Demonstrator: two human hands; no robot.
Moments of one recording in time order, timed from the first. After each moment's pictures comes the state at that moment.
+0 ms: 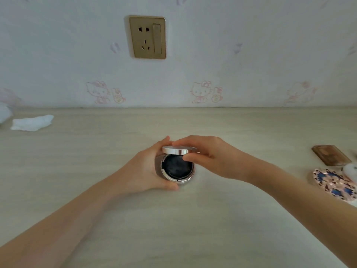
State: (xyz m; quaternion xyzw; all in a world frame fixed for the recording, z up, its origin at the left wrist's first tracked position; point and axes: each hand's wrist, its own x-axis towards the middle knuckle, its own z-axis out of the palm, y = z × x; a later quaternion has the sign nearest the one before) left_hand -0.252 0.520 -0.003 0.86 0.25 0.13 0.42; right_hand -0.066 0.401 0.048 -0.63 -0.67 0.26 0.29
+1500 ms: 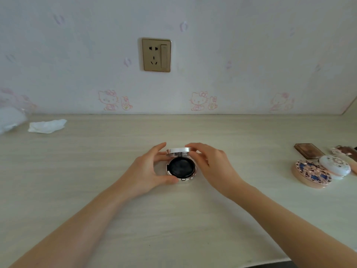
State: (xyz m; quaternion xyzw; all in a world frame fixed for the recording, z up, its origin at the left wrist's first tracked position) left_hand -0.283 0.500 -0.010 0.83 0.29 0.21 0.42; right_hand -0.116 0.373 0.021 -0.72 -0.56 0.10 0.40
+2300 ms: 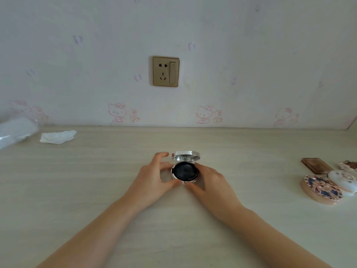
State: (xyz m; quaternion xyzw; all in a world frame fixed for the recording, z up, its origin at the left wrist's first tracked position) left_hand -0.282 0.499 -0.010 0.84 0.32 0.27 0.35; right_hand -0.134 0.376 -0.004 -0.76 -0.56 0.06 0.32
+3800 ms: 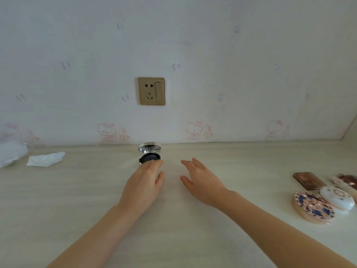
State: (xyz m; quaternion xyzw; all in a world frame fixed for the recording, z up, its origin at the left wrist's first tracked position) left_hand -0.240 0.512 0.015 0.88 0.35 0.31 0.12; right_hand -0.073 0.428 0.013 -0.76 -0.62 0.04 0.20
